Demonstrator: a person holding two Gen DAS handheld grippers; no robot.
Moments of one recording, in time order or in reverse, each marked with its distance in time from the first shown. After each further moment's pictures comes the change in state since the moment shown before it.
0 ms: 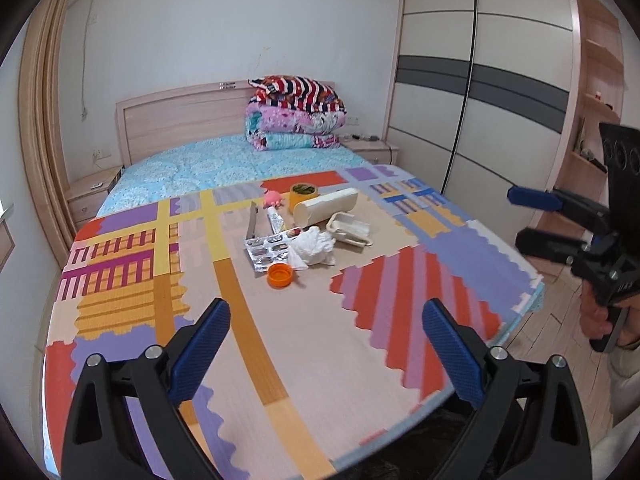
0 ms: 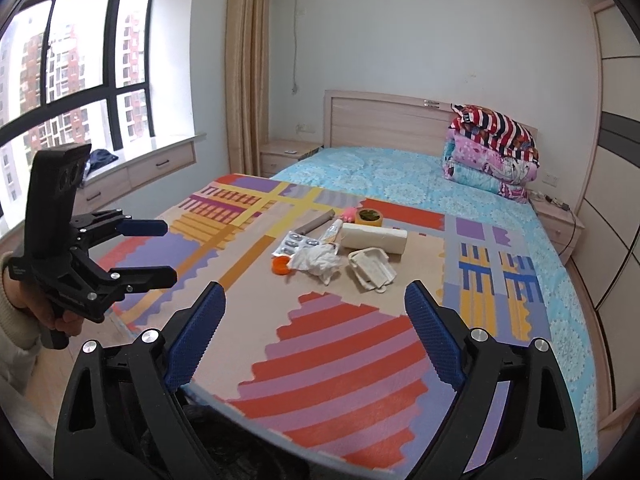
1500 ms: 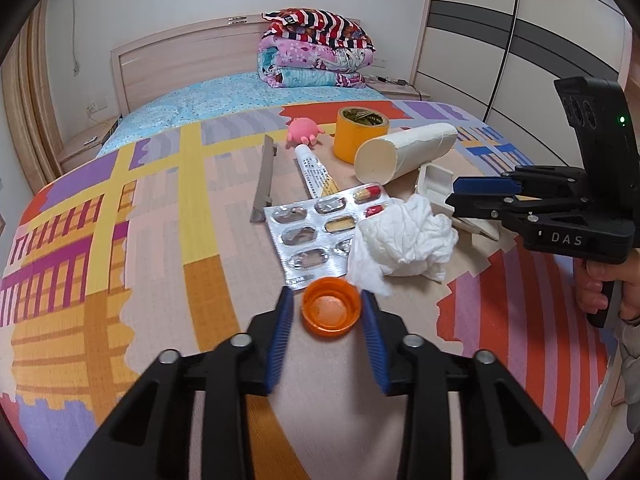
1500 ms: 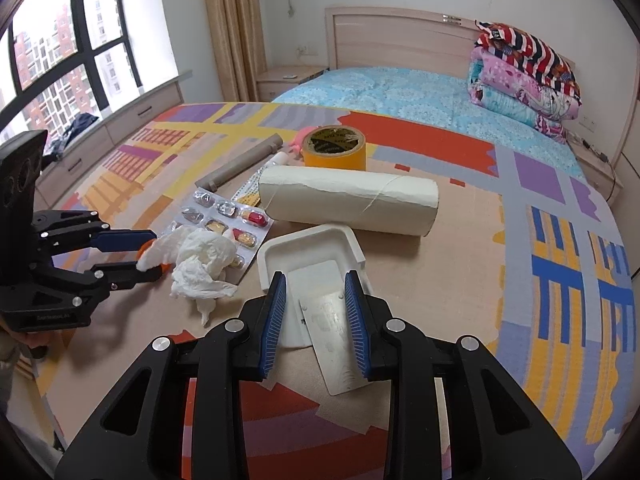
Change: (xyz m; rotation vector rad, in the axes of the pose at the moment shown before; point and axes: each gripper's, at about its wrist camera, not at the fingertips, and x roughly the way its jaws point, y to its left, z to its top) left arm 0.173 0.058 0.014 -0.037 0.220 0.042; right arm 0.211 -0.085 0.001 0.036 0.292 0.084
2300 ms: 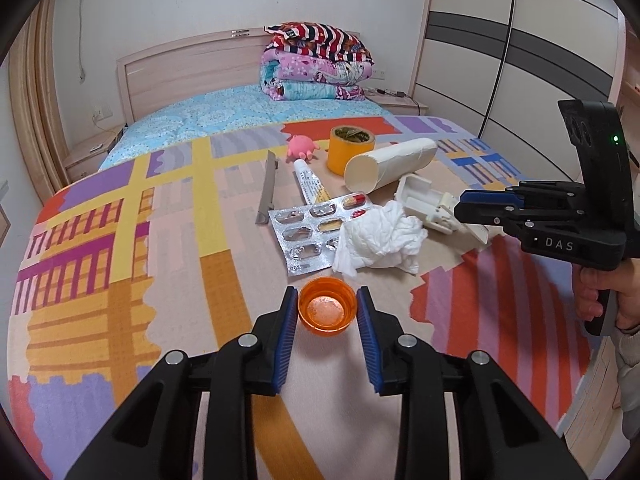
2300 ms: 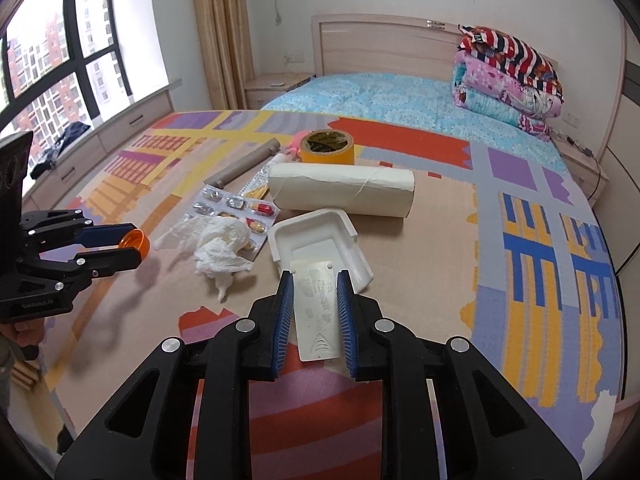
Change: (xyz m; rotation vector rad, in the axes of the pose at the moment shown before) left arm -0.038 -0.010 -0.009 -0.001 -0.051 0.008; right arm -0.034 0.010 -0.014 0.025 -0.038 -0.044
